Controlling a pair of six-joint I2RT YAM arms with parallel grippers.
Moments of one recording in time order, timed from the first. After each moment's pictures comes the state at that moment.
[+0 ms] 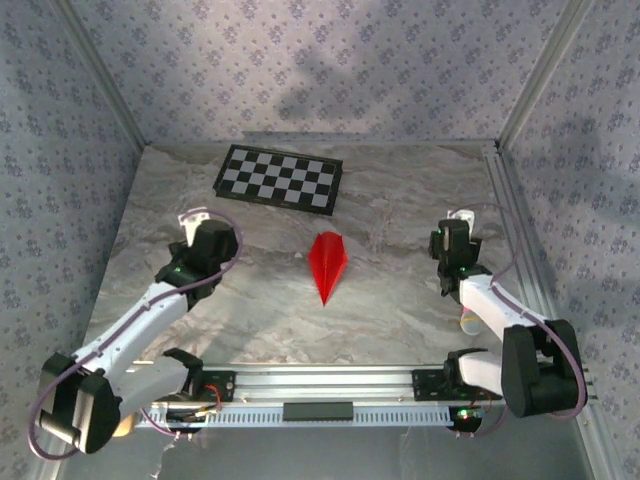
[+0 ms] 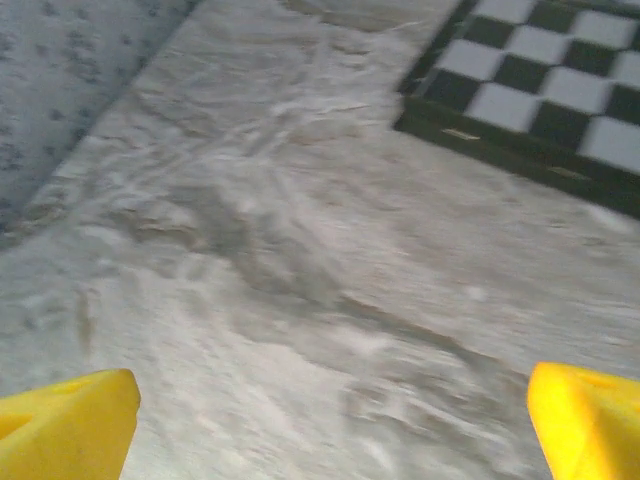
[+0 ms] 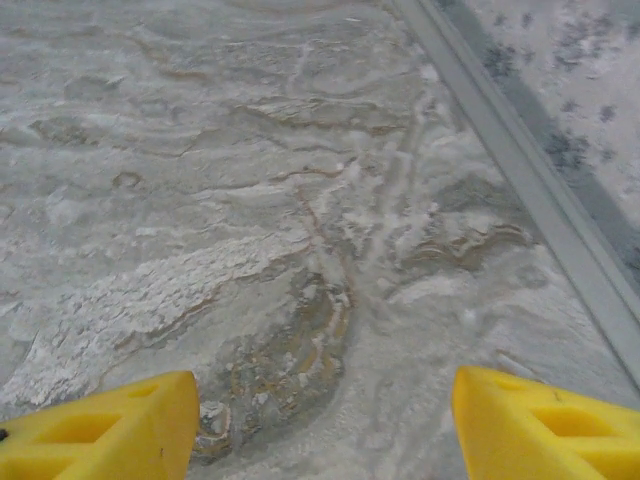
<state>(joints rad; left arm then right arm) -0.41 1.02 0.64 -0.34 -0.63 -0.43 0.14 1.21 0.48 0.10 0.43 0.11</state>
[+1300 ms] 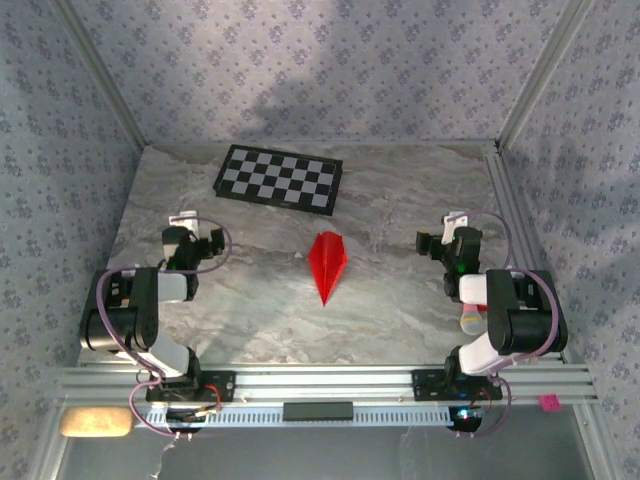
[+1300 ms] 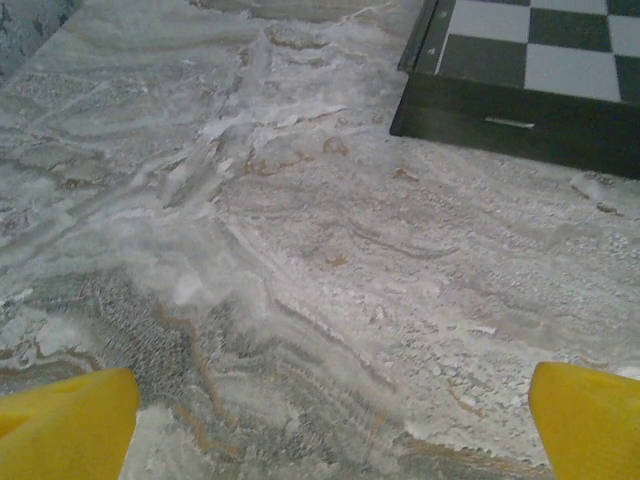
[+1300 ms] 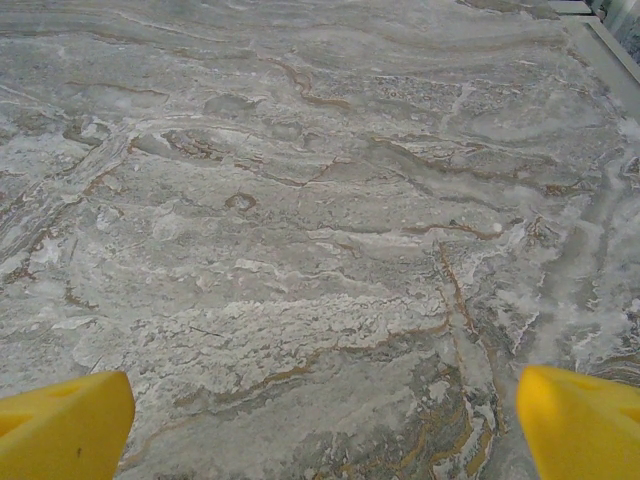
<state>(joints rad) 0.02 1.54 0.40 0.68 -0.07 -0.04 -0.03 1.52 0.38 0.67 0.01 -0.05</state>
